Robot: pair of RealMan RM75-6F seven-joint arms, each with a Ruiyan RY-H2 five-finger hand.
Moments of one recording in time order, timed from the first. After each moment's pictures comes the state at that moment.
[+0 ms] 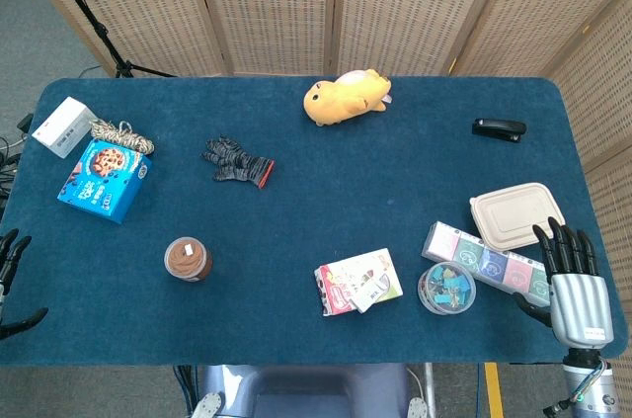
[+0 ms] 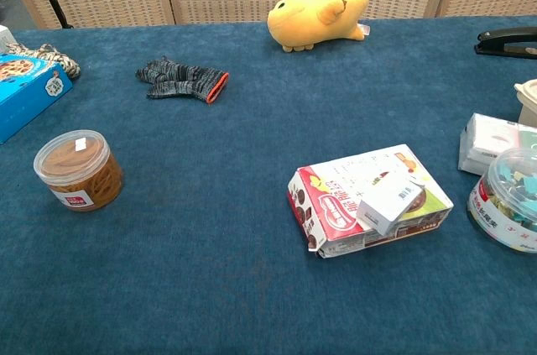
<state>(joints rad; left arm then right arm) -0.01 -1.12 0.01 -1.48 1.58 1.57 -0.06 0.05 -1.24 0.08 -1.65 -1.55 1.61 -0.21</state>
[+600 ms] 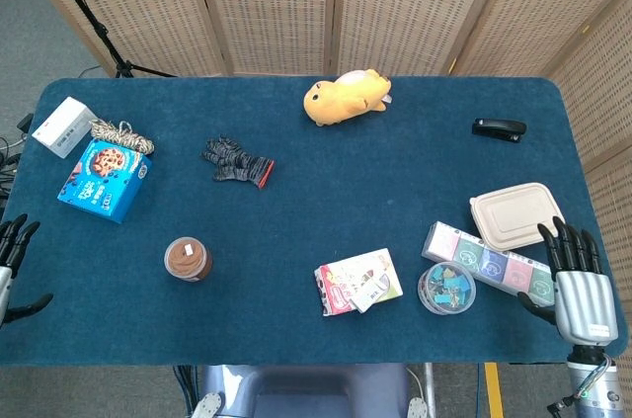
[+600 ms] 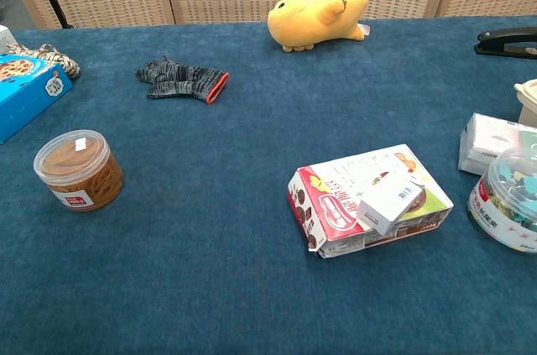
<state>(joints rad) -0.08 -1.08 -0.02 -1.50 1.56 1.48 -0.04 0.05 -1.22 0.10 -1.66 -1.50 1.58 -0.20</state>
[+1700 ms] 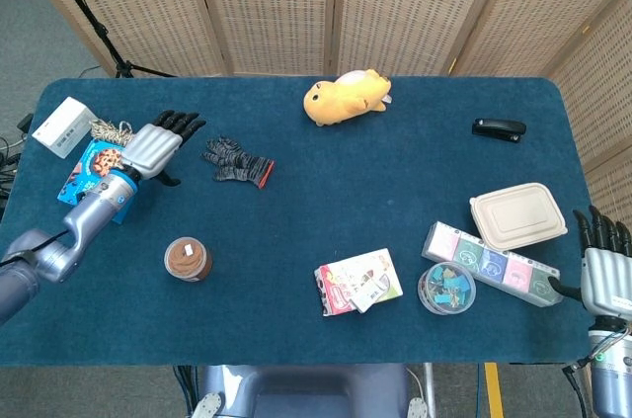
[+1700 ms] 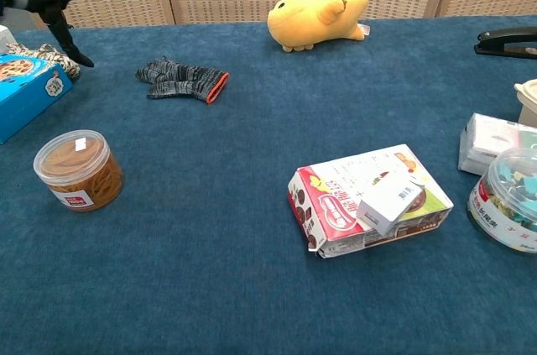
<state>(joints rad) -0.91 -1.47 -0.13 -0.79 1.59 0.66 -0.40 0.12 -1.22 0.19 -1.52 -1.23 1.38 -0.20</state>
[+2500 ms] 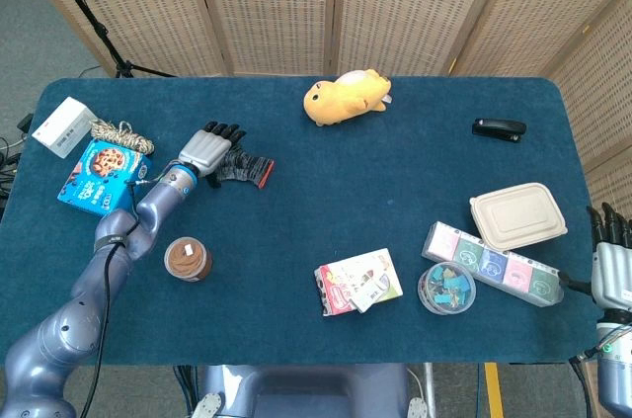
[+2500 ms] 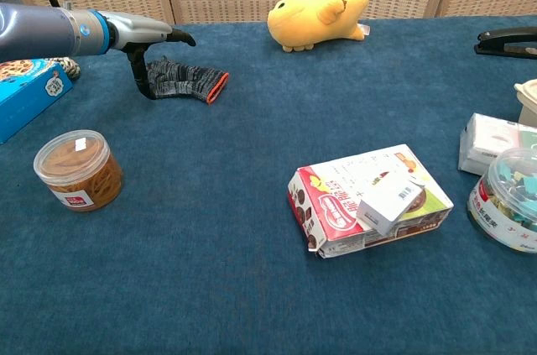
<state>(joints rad) -1.14 -1.89 0.04 -0.22 1.64 0.44 -0.71 0.14 -1.22 0.21 -1.47 -1.17 1.35 -0.17</state>
